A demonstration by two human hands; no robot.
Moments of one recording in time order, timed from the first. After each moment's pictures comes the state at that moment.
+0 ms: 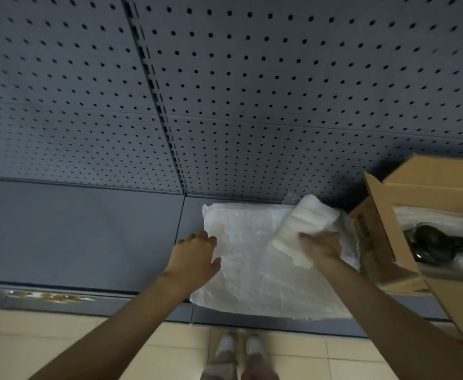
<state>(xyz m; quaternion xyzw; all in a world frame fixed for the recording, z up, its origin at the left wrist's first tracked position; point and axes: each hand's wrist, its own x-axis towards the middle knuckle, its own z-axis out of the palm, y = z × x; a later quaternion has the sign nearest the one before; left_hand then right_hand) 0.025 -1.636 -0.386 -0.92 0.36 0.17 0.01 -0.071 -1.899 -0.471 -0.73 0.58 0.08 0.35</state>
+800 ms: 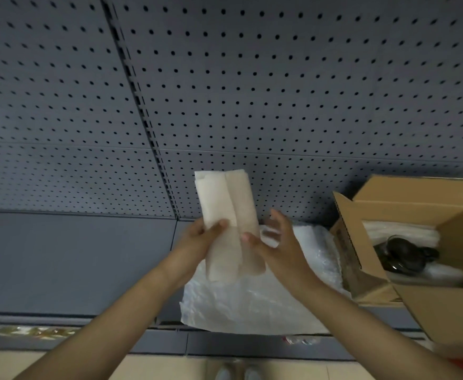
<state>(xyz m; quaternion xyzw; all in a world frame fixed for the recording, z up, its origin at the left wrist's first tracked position) 0.029 -1.669 -0.321 -0.63 0.10 0.37 -0.67 -0.082 -1.807 -0.309 -0.73 0.29 -0.09 0.62</state>
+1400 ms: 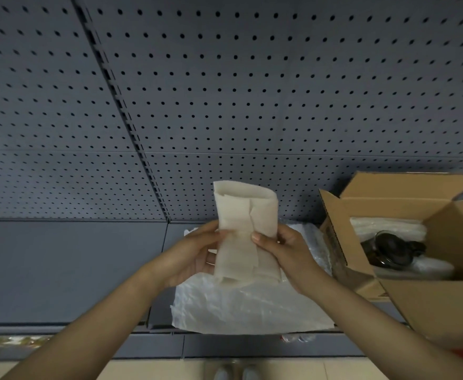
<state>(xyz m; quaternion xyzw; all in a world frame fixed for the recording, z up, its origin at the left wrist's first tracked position) 0.029 -1.677 -0.315 -0.54 0.13 0.54 -0.63 -0.095 -1.839 -0.313 -0.62 0.24 -0.10 0.74</state>
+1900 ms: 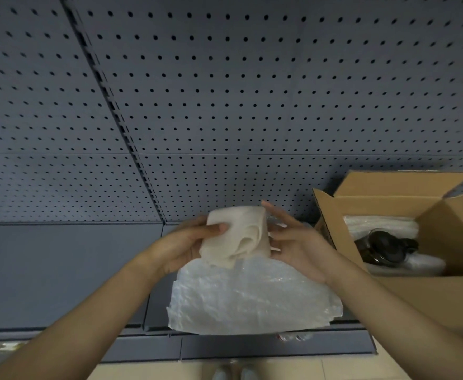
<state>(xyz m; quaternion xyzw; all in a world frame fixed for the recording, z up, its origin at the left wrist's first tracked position) 0.041 -1.687 -0.301 -0.56 0.14 0.54 -0.62 -0.103 -1.878 -0.298 -0.43 0.16 0.05 0.89</state>
